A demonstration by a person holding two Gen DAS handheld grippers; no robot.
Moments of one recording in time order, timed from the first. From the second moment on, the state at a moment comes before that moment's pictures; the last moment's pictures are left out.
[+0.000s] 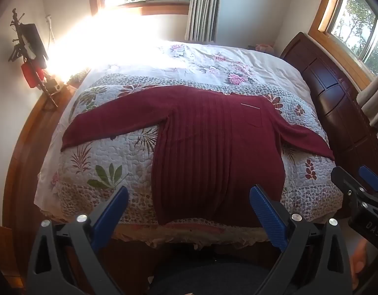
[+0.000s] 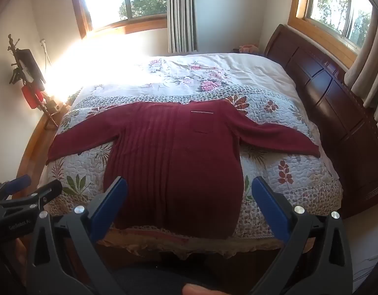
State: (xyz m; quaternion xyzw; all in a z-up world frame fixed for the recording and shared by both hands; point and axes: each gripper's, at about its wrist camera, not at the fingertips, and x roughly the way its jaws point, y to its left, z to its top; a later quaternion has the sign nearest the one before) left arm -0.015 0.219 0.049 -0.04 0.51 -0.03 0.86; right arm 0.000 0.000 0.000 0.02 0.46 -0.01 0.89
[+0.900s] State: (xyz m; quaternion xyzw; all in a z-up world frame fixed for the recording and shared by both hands) left arm -0.014 0.215 0.054 -0.05 0.51 -0.03 0.86; right arm 0.001 -0.001 -0.001 0.02 0.45 -0.01 0.89
